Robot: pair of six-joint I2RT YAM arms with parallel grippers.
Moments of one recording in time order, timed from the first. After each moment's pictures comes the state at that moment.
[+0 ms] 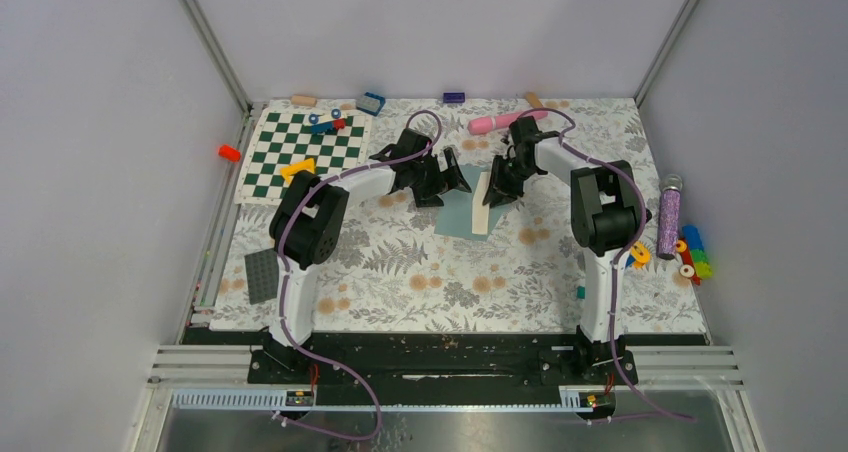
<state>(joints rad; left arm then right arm) -0.52 2.15 1.50 -0.20 0.39 -0.82 0.24 2.17 1.58 -0.70 -0.39 0.43</state>
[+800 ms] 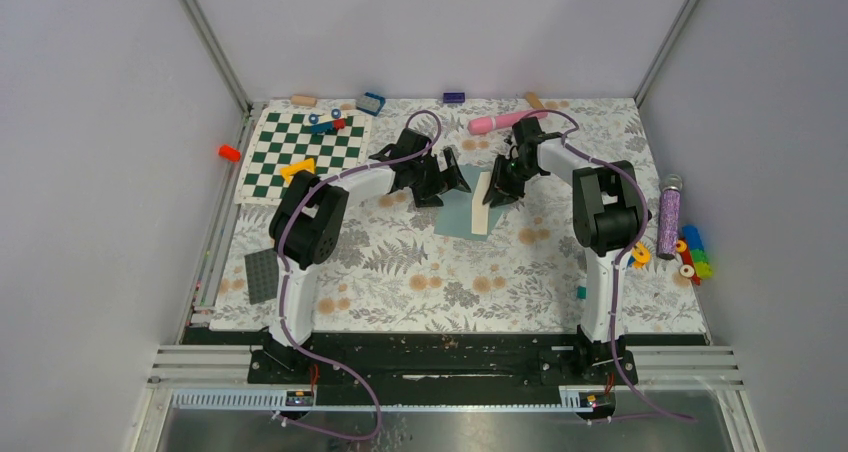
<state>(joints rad) -0.52 2.15 1.50 -0.20 0.39 -0.82 0.22 2.16 1.56 -0.68 -0.41 0.45</state>
